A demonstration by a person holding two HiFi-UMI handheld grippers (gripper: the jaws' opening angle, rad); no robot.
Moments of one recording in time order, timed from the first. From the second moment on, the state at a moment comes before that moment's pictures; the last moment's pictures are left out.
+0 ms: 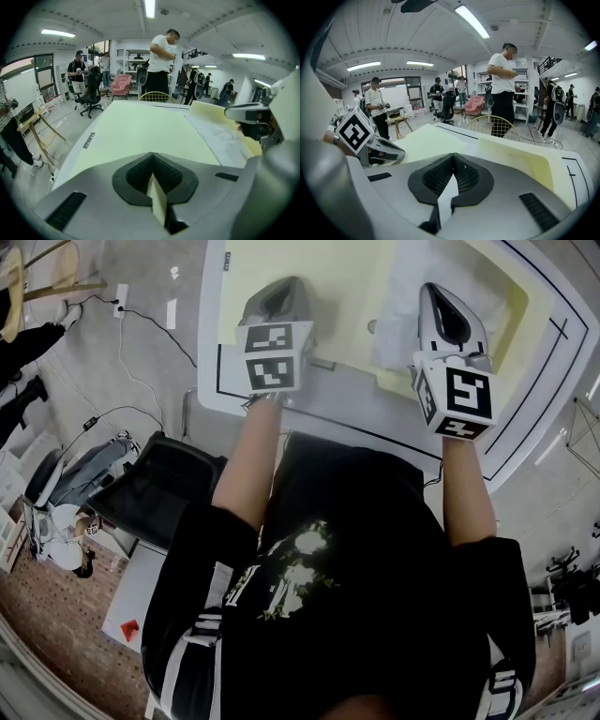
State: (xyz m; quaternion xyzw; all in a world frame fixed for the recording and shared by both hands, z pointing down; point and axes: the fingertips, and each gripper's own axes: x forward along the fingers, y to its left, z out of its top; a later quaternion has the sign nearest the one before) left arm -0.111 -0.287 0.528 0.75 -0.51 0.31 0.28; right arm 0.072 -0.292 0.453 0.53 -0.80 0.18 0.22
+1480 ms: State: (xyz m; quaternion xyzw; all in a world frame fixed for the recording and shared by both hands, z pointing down) left arm -0.109 -0.285 0.539 0.76 -0.51 0.31 0.27; right arm 0.039 -0.262 0.529 0.32 -0.82 0.17 0.44
